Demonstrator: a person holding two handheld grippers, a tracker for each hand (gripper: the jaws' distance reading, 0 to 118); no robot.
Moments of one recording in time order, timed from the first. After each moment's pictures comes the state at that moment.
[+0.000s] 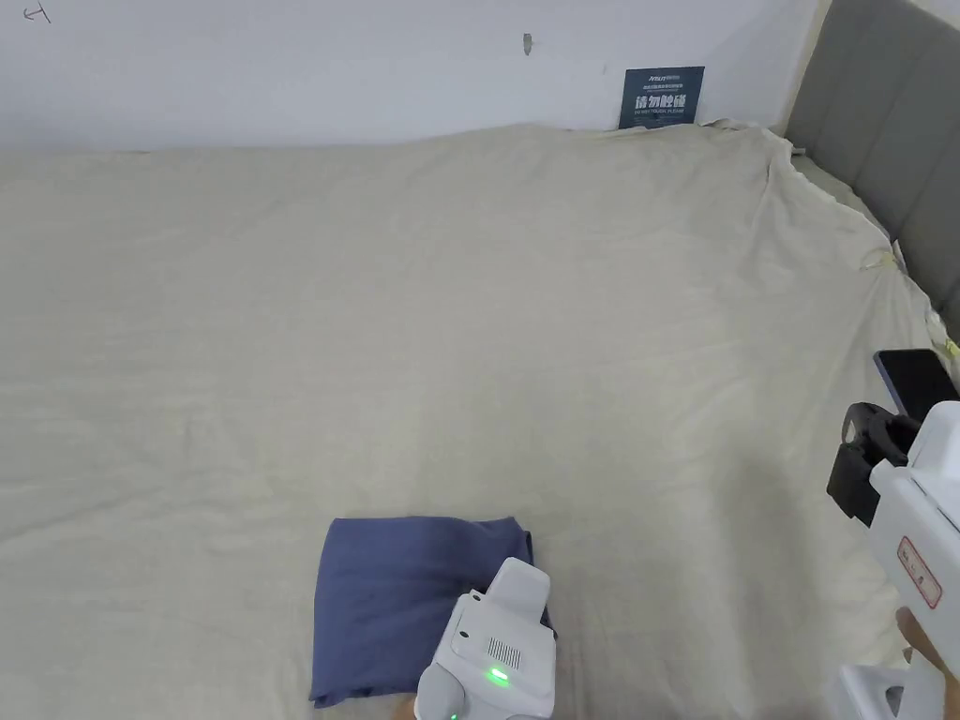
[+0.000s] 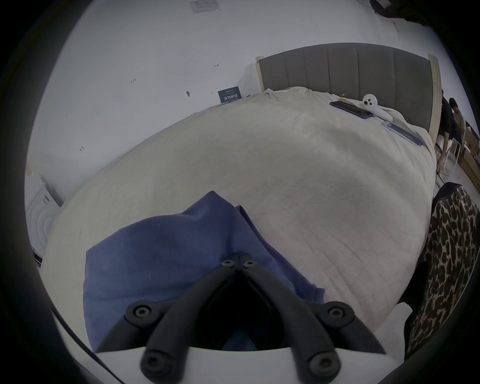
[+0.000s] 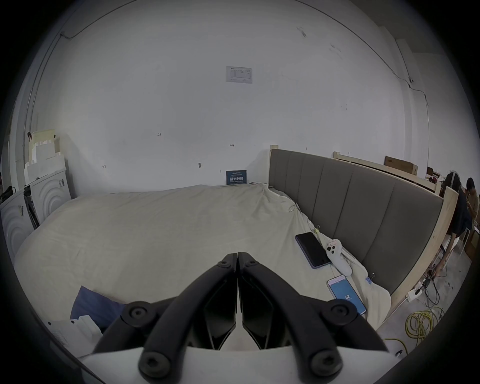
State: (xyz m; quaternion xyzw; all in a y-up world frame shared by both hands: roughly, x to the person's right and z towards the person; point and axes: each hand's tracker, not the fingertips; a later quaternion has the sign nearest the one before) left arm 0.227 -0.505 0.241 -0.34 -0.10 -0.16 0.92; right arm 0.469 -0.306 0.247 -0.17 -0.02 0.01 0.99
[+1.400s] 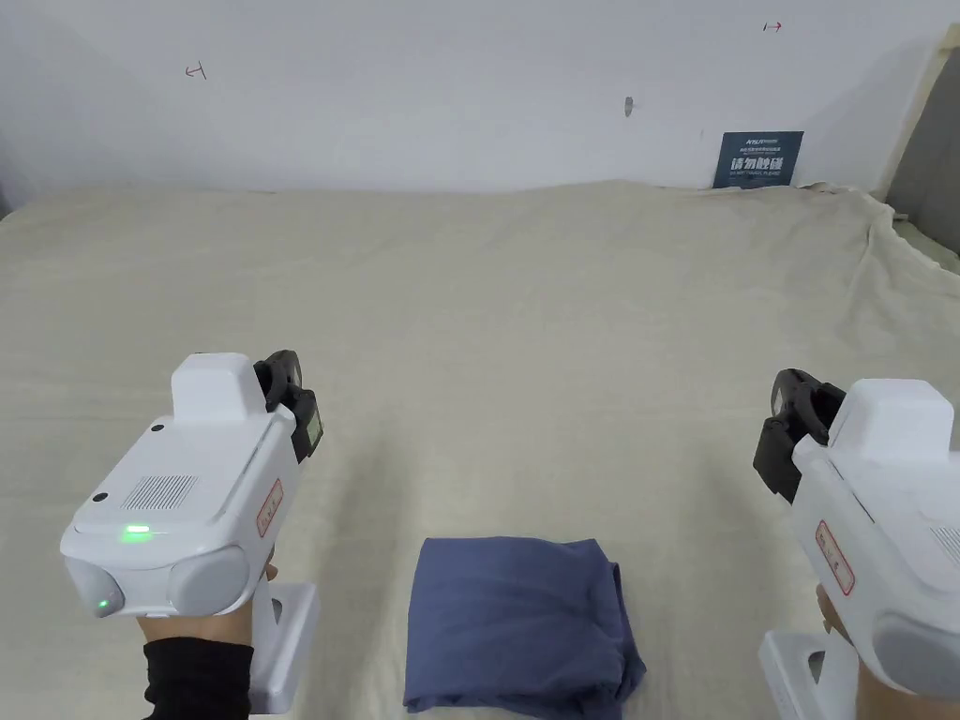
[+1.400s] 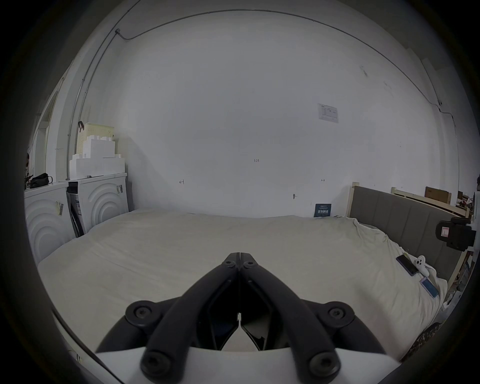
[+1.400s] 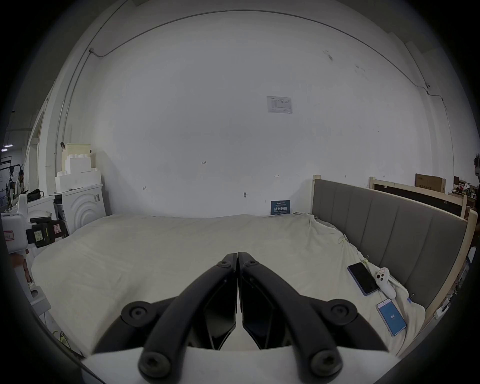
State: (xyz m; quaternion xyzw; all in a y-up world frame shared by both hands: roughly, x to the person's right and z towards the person) left arm -0.015 -0.279 0.275 -0.08 0.10 0.02 0.99; right arm 0.357 -0.269 0.253 -0.08 0.09 0.00 0.99
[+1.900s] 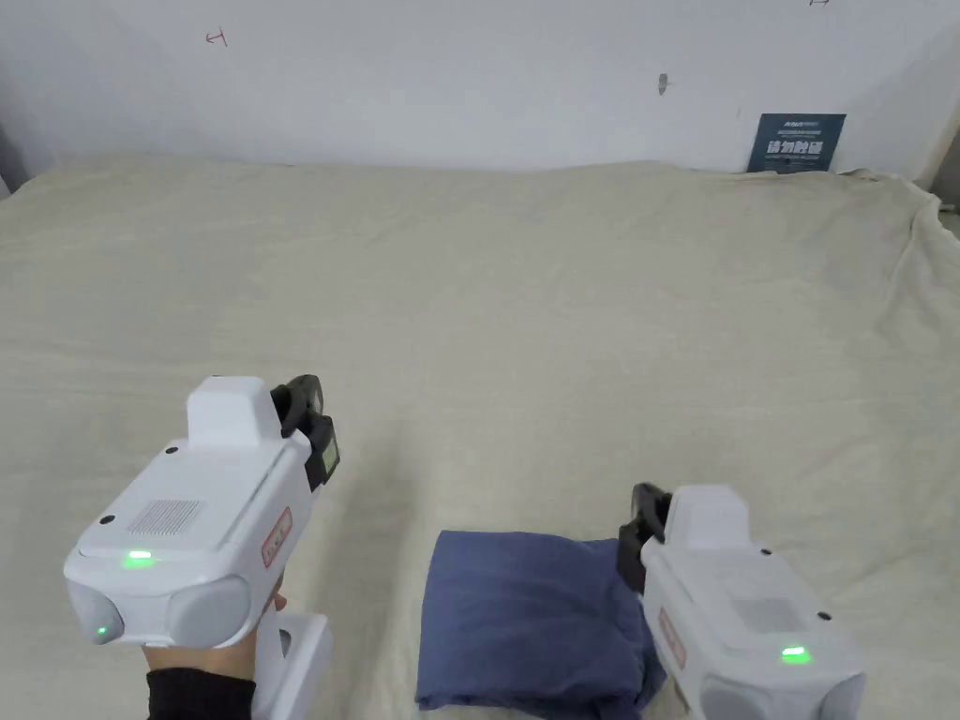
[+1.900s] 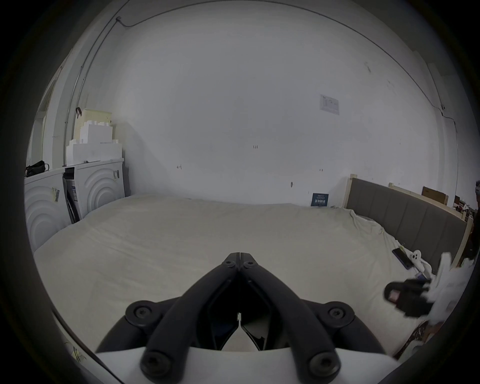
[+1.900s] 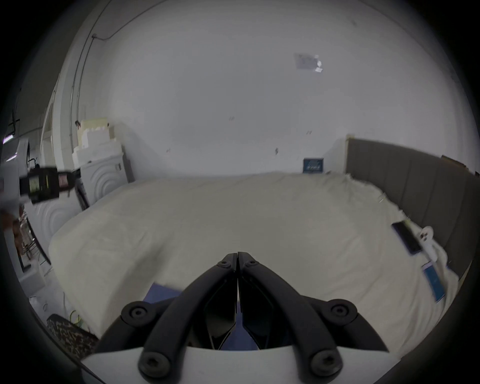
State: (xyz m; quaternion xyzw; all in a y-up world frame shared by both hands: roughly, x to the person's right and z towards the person) left arm -0.024 -0.304 0.279 -0.12 0.08 0.04 0.99; right arm 0.272 -0.393 0.230 -0.22 0.18 0.00 0.96
